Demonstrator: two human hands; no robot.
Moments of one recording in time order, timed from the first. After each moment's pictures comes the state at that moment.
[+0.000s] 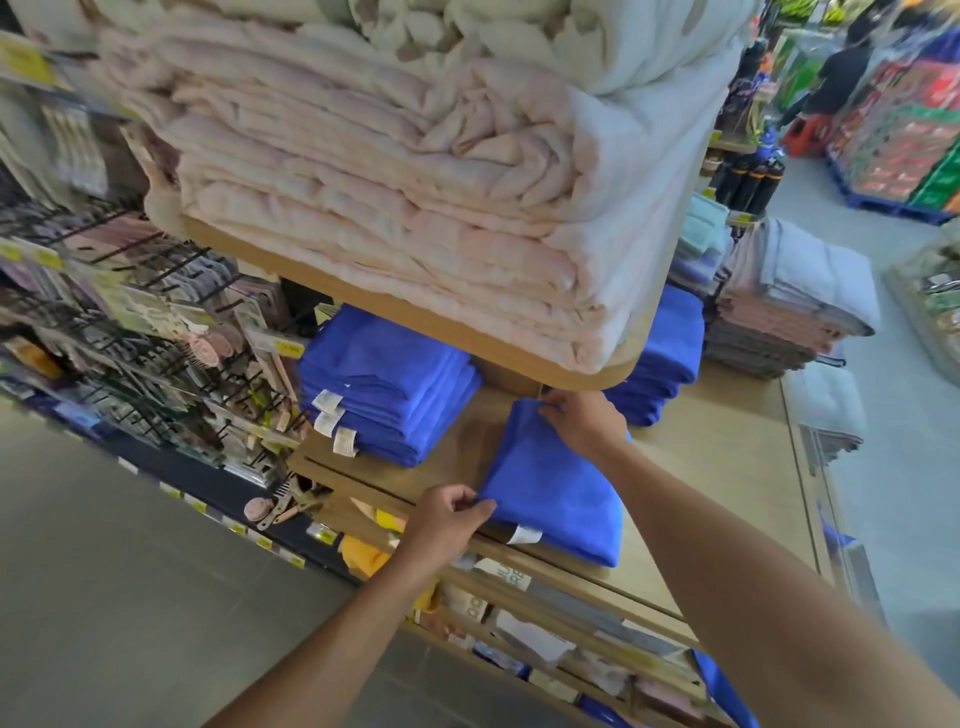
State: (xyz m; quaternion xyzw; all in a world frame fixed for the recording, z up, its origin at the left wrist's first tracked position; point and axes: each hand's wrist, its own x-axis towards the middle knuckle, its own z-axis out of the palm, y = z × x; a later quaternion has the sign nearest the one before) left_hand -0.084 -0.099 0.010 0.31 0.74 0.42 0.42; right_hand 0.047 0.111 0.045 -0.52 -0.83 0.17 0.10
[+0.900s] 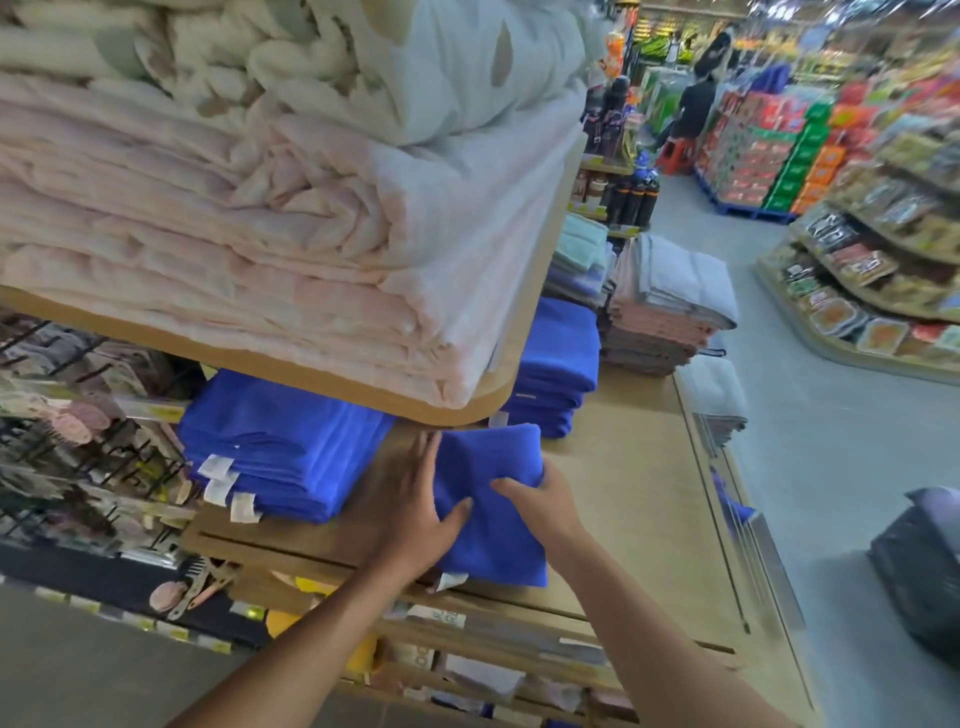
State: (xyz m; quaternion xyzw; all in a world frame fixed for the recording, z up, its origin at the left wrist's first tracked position) left_hand -0.068 -0.015 -0.024 0.58 0.63 0.46 0.23; right_hand 0.109 0.035 0.044 -0.57 -0.54 0.54 0.31
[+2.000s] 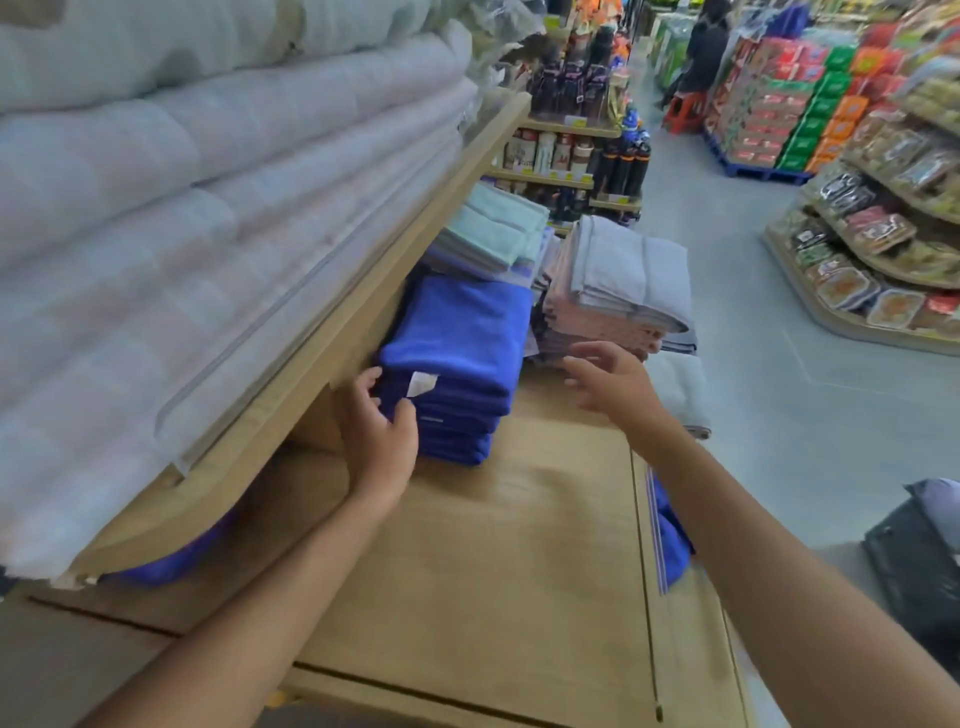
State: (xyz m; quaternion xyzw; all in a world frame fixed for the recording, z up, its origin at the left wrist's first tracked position) left_hand 0.014 0.136 0.062 0.36 0.70 0.59 0.16; right_hand 0.259 0.261 0.119 -0.53 -0.57 0.50 0.37
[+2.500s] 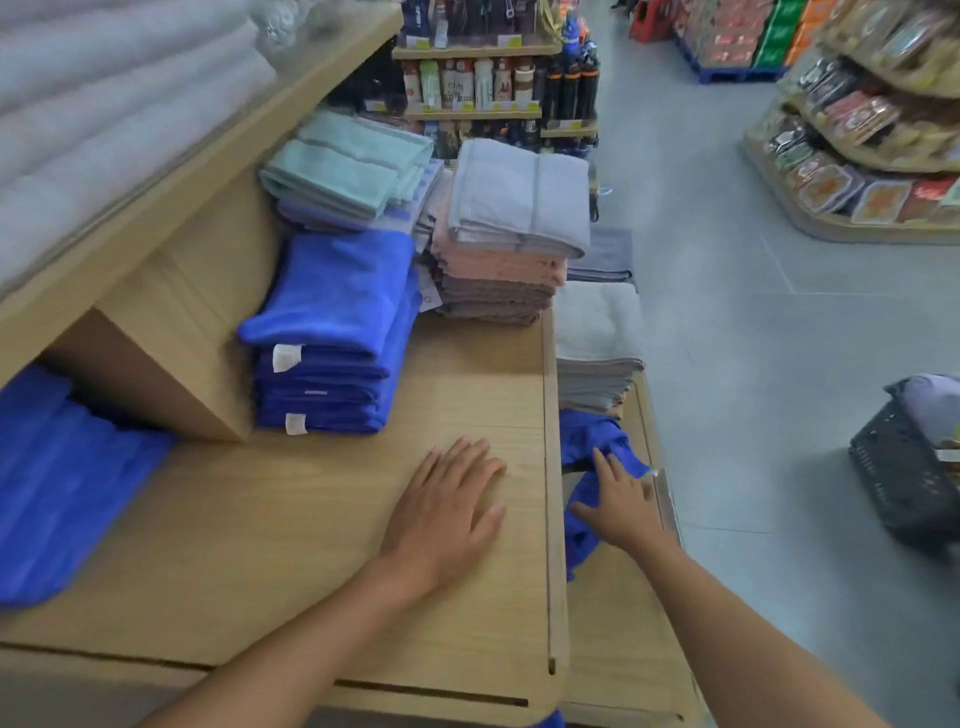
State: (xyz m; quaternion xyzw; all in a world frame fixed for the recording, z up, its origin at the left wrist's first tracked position) left_hand 0.191 0.106 -0.014 0.76 0.64 0.08 0.06; right_hand 0.447 0.201 -0.109 -0.66 -0.69 0.30 -0.02
